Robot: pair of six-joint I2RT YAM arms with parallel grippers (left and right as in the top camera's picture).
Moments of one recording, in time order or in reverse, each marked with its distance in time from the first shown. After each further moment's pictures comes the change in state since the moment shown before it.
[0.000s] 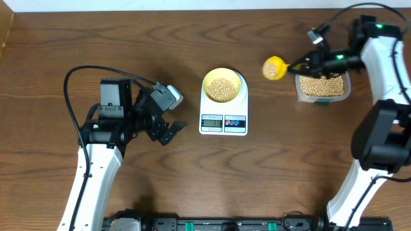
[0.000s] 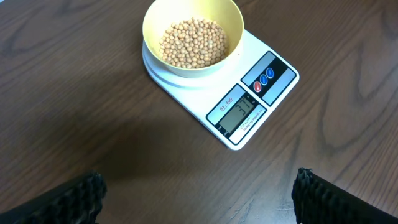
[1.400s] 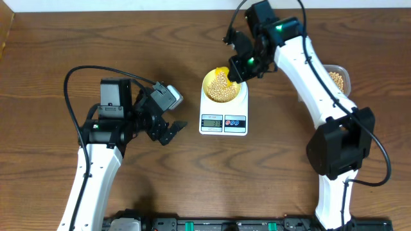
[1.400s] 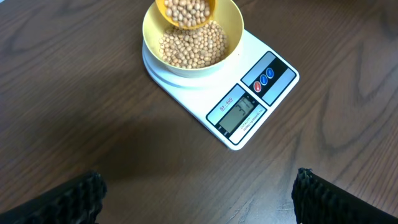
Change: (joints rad) left arm 0.000 0.000 0.000 0.000 0.000 0.000; right arm 0.519 0.006 0.182 0.110 0.598 0.169
